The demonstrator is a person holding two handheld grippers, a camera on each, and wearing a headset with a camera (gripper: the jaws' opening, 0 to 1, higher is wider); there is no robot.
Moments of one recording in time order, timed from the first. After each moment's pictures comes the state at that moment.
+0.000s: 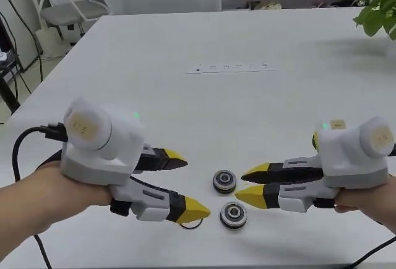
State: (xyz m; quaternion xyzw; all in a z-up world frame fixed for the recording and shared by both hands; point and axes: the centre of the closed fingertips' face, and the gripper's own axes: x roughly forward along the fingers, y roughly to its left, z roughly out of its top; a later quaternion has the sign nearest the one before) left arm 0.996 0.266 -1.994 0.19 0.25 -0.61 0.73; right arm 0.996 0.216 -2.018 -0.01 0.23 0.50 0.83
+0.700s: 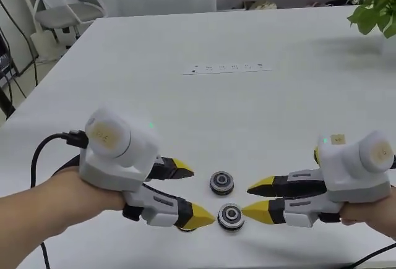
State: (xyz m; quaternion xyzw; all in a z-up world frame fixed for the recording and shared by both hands) left arm 0.997 0.254 -2.015 0.20 0.27 -0.62 0.71; right arm 0.987 0.203 -2.044 -0.02 0.25 0.50 0.83
